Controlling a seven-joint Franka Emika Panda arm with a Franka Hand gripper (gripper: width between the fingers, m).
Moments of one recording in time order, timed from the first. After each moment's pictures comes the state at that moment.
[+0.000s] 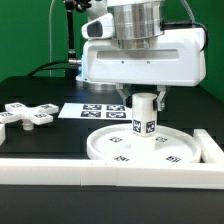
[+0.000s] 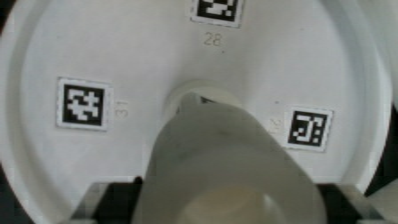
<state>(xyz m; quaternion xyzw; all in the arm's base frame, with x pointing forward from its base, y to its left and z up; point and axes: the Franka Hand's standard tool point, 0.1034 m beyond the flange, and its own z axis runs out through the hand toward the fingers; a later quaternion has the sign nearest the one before) 0.564 0.032 0.079 -0.92 0.38 0.03 0.07</state>
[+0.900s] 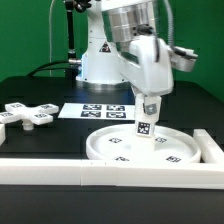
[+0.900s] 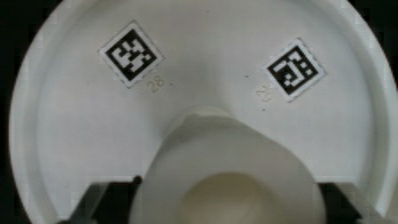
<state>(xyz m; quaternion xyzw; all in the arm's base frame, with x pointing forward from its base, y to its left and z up) 0.566 0.031 0.079 -0.71 0.69 0.07 0.09</state>
